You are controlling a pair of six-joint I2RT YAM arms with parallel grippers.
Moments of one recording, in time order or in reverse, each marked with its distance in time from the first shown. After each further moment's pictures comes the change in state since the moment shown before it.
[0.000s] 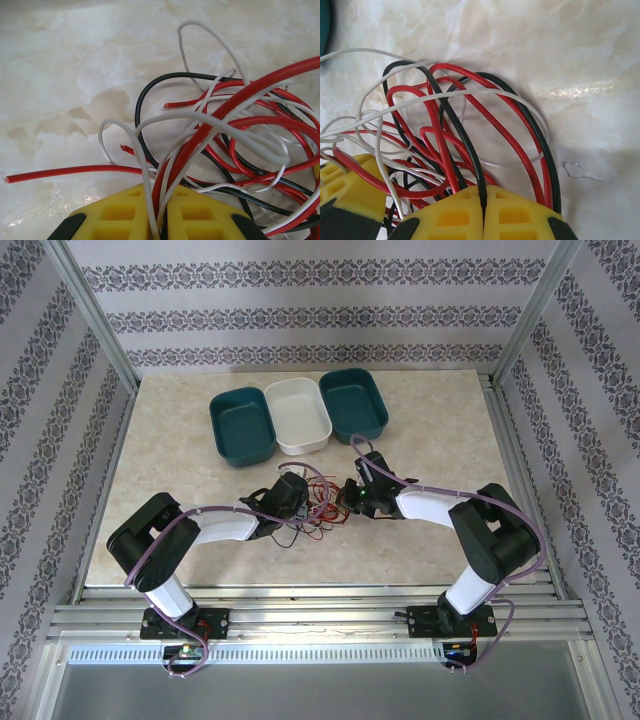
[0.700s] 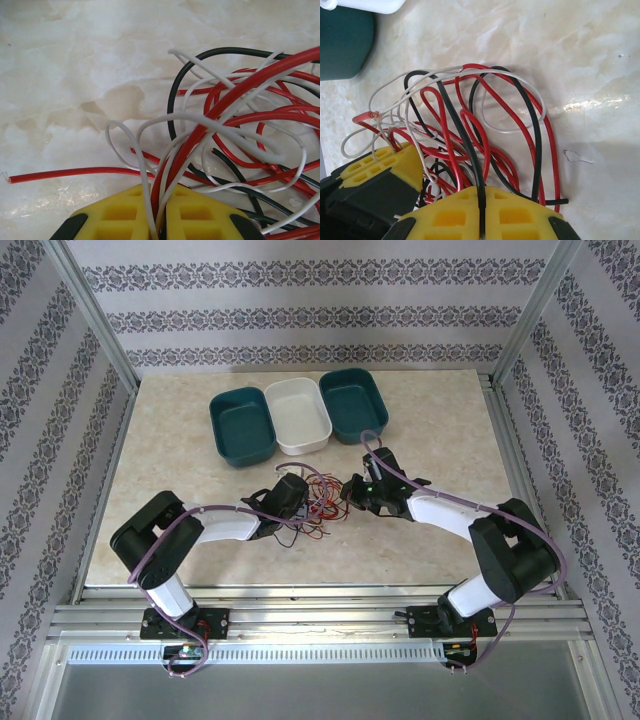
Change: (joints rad) left arm 0.000 0.024 0.003 0.000 -0.033 -0.047; right arm -0.021 -0.121 -0.018 -0.039 0.007 -0.018
